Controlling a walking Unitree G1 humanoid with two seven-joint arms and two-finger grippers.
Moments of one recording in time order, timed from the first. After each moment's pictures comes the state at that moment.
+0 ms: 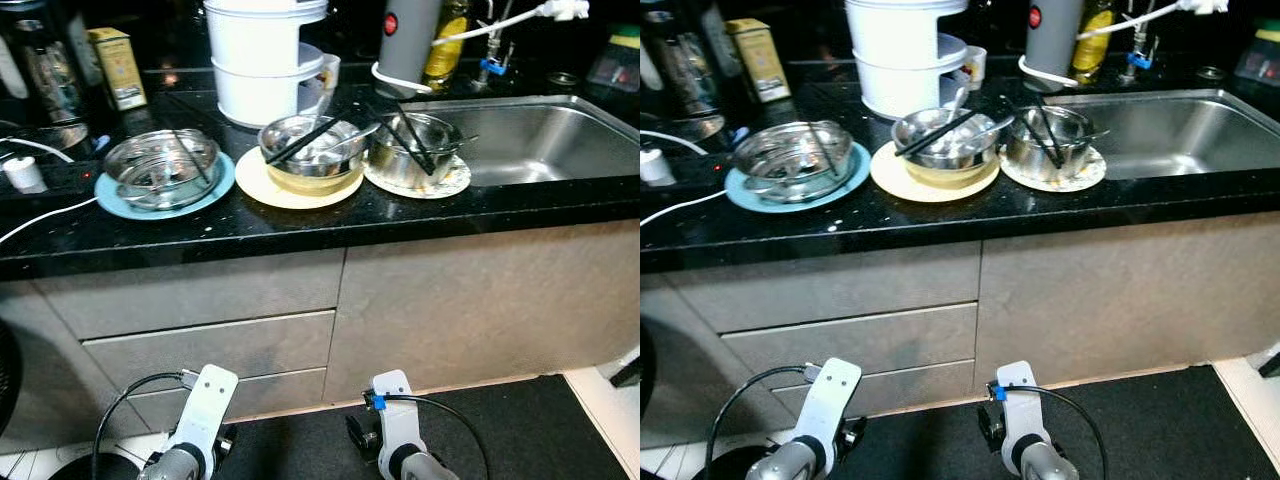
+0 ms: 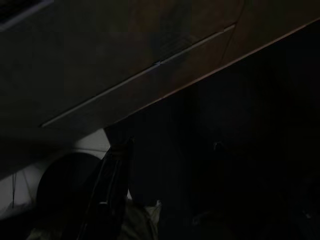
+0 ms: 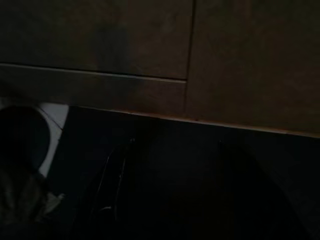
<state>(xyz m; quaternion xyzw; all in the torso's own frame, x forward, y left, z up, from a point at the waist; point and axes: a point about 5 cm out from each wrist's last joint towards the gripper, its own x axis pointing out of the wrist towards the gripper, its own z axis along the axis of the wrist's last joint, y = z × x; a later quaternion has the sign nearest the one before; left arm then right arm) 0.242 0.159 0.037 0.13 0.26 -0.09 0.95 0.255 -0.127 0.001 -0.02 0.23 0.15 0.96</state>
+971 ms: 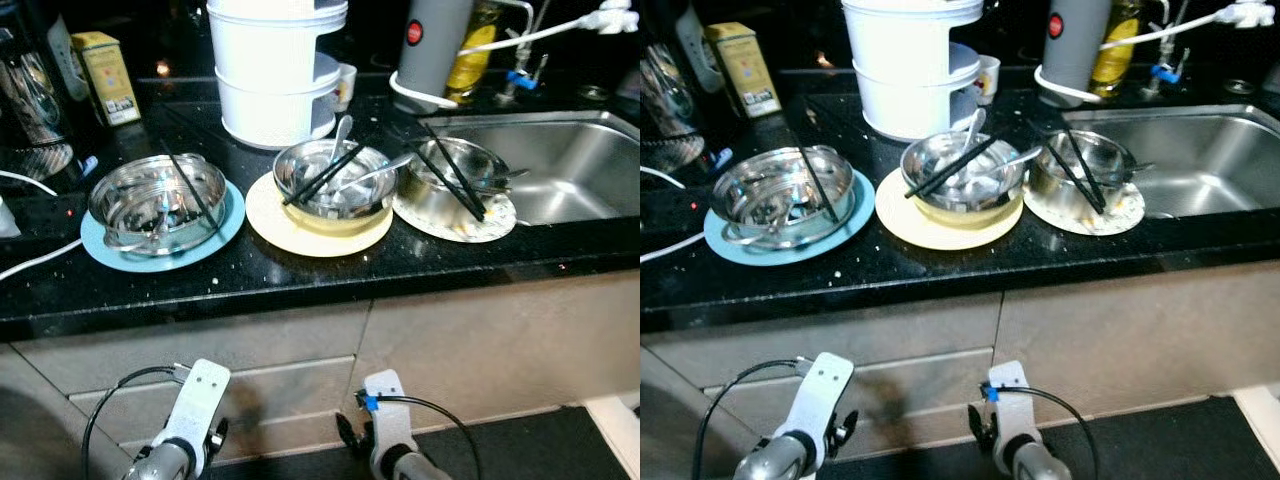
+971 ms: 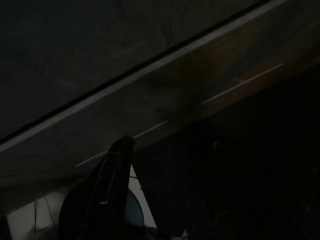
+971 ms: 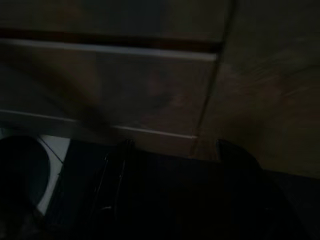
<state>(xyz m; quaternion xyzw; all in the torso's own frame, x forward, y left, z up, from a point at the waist) 0.244 0.159 0.040 0.13 0.25 -0.09 0.95 0.253 -0.128 -0.002 -0.02 0.23 0.15 0.96</state>
